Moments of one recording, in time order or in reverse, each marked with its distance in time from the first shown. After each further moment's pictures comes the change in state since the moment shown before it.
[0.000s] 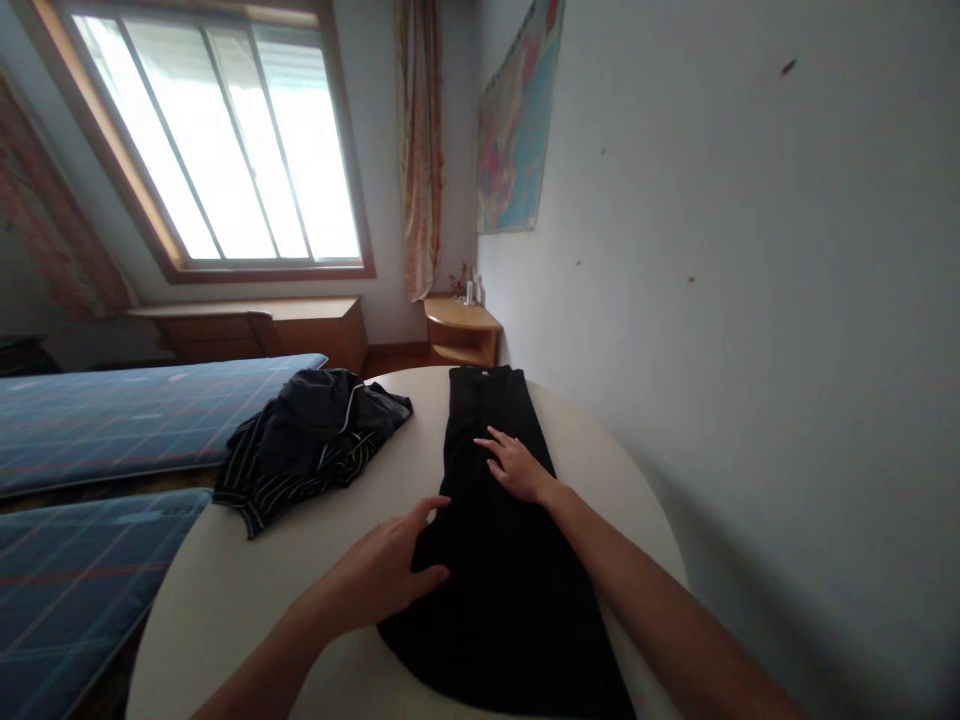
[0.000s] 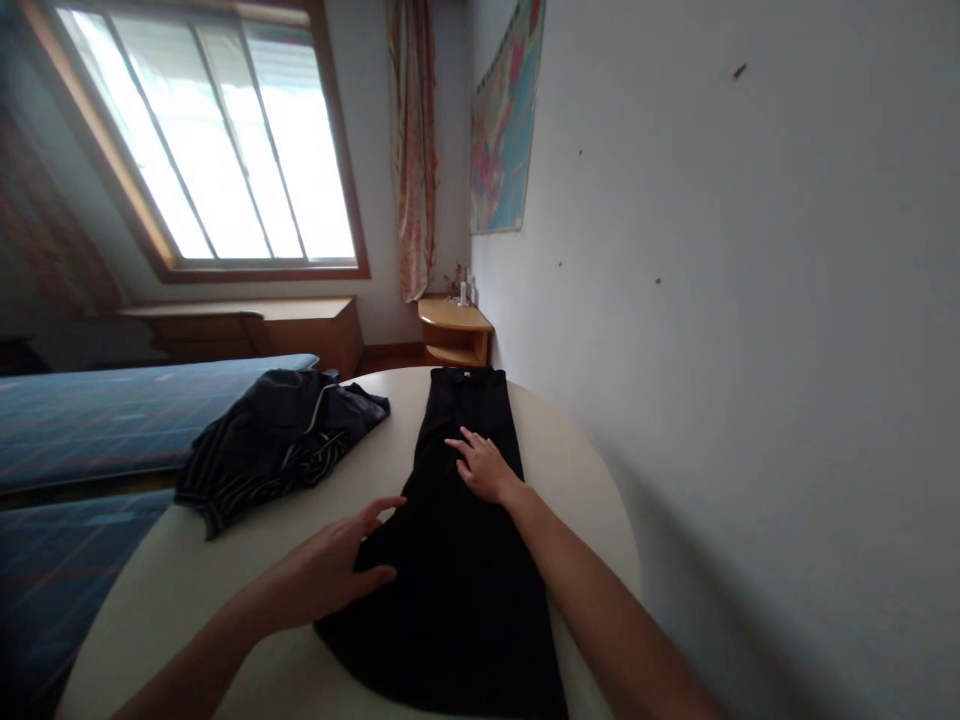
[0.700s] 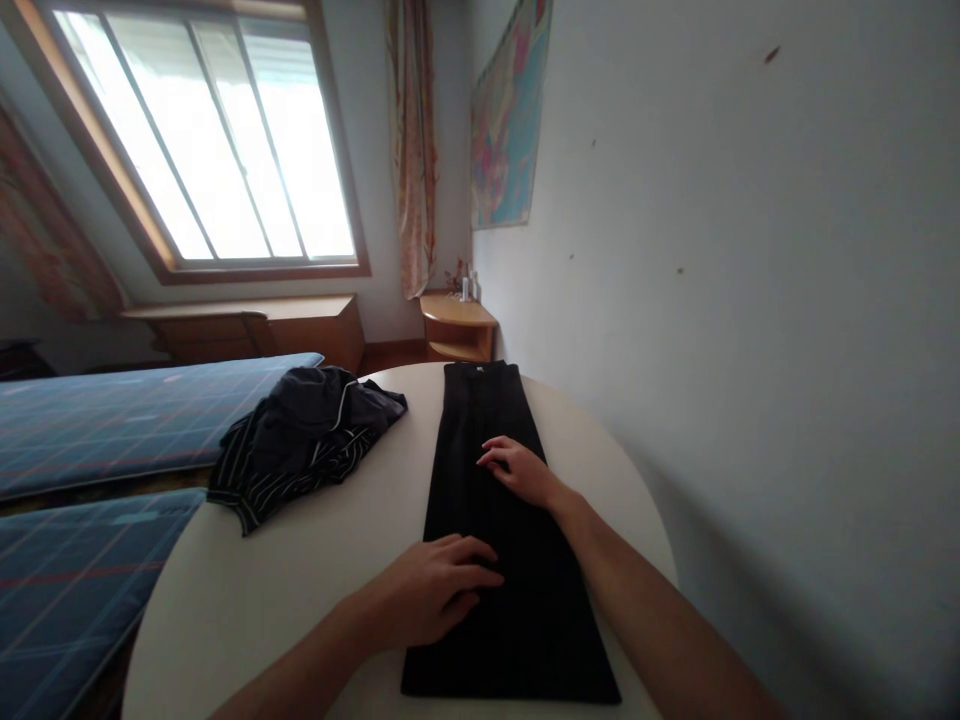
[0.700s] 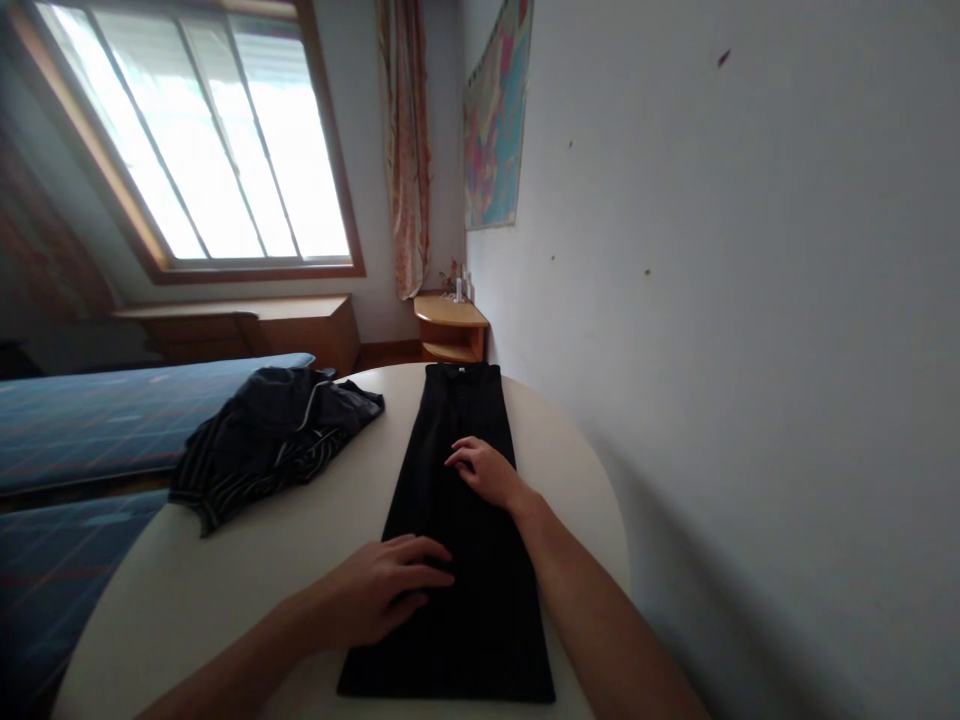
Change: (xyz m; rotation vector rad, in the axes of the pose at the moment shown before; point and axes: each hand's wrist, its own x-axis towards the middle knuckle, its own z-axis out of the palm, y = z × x) left_hand 0.016 0.010 0.044 0.115 -0.077 0.587; right_hand -0.027 -0.012 -0.021 0.233 0.059 -0.108
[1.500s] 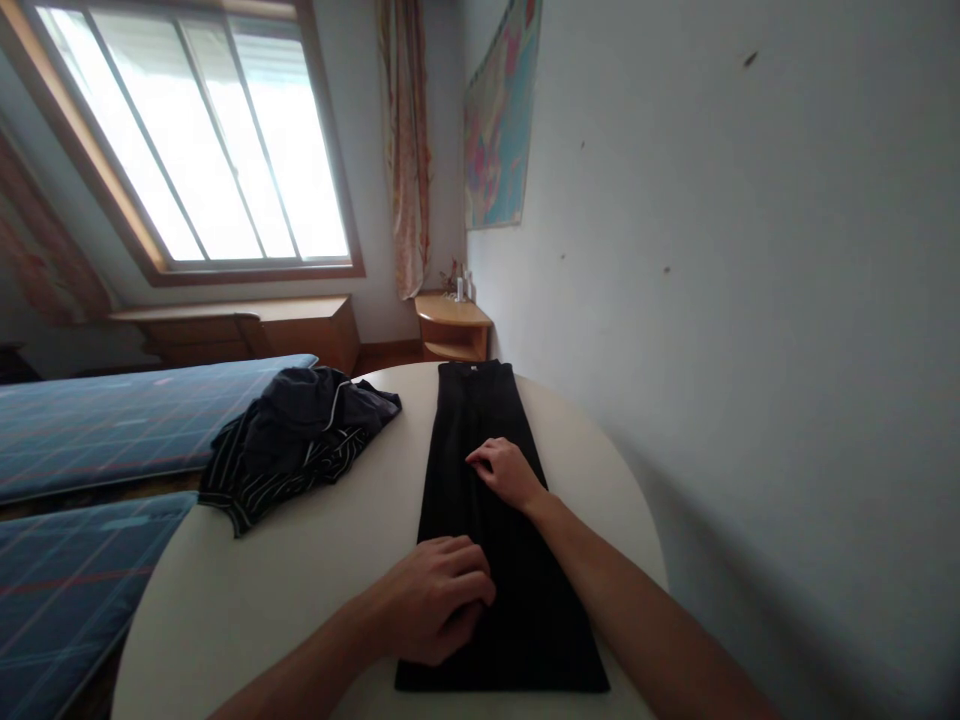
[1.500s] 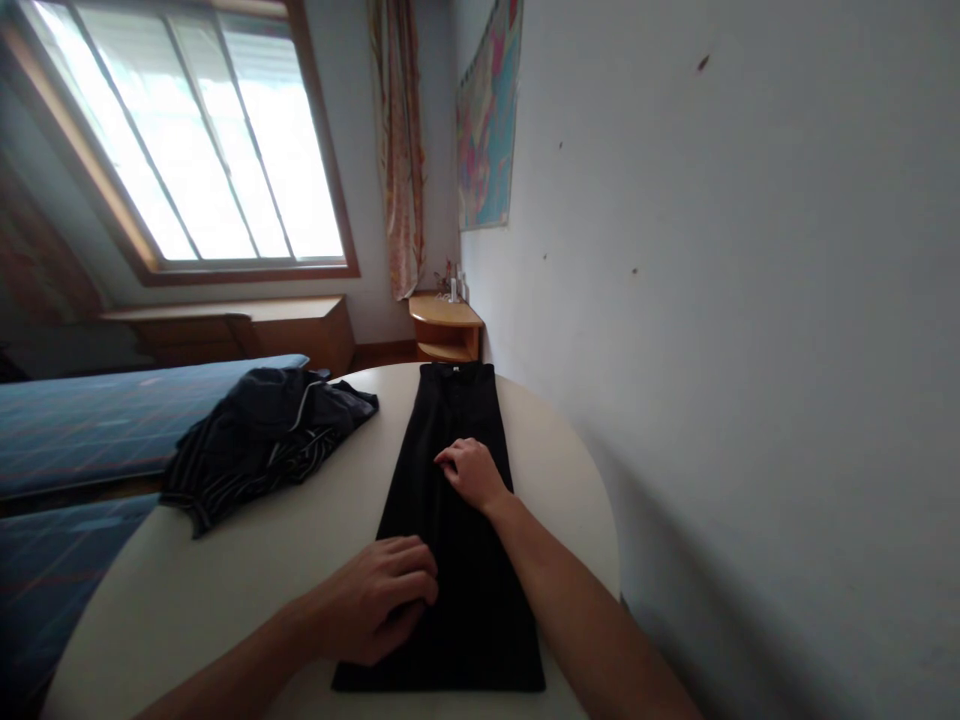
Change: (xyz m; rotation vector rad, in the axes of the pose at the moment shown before) left_hand 0.007 0.010 0.009 0.134 0.064 0.223; right_hand 0.004 -0.020 0.012 -0.226 0.035 0.110
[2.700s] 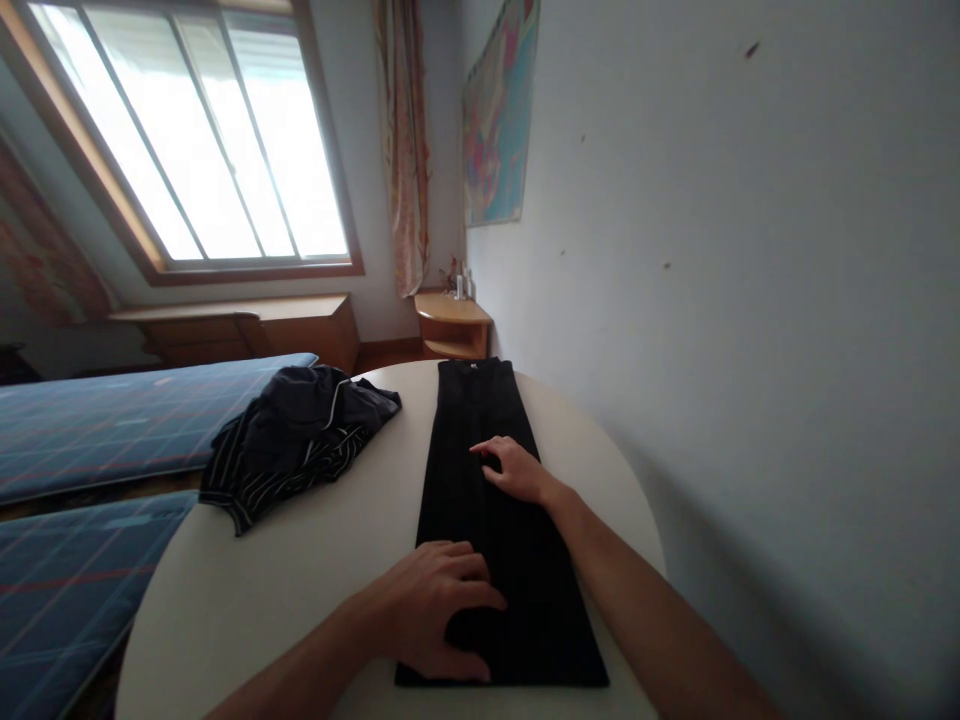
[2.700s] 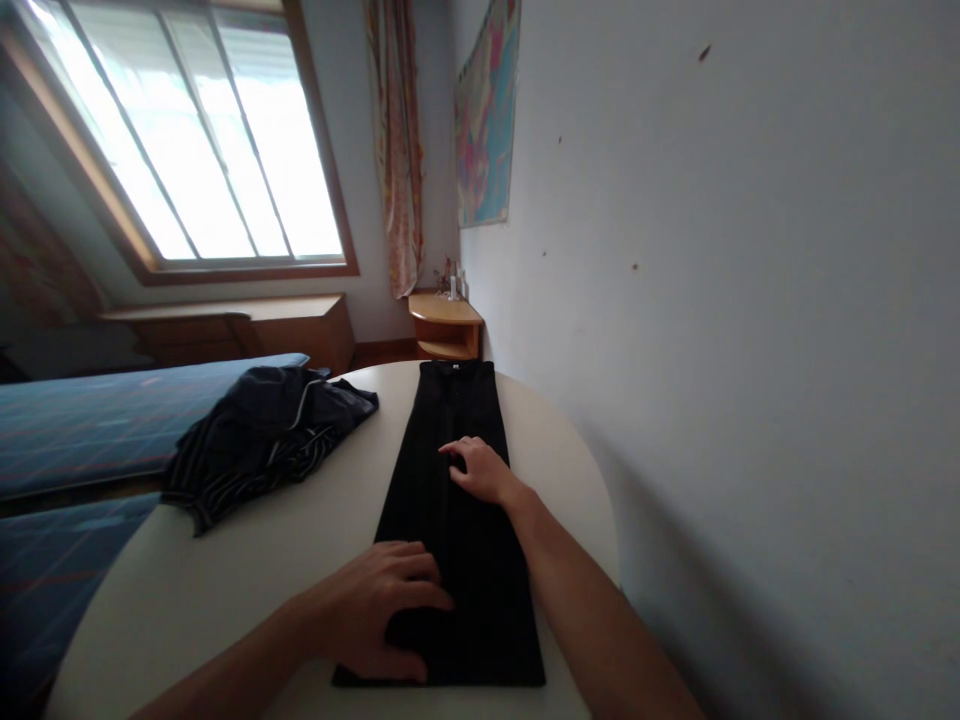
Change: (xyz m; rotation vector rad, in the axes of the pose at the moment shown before) left_hand -0.003 -0.003 0.006 -0.048 -0.168 -0.092; right_hand -0.007 0.014 -0.013 0.135 -0.063 -0.052
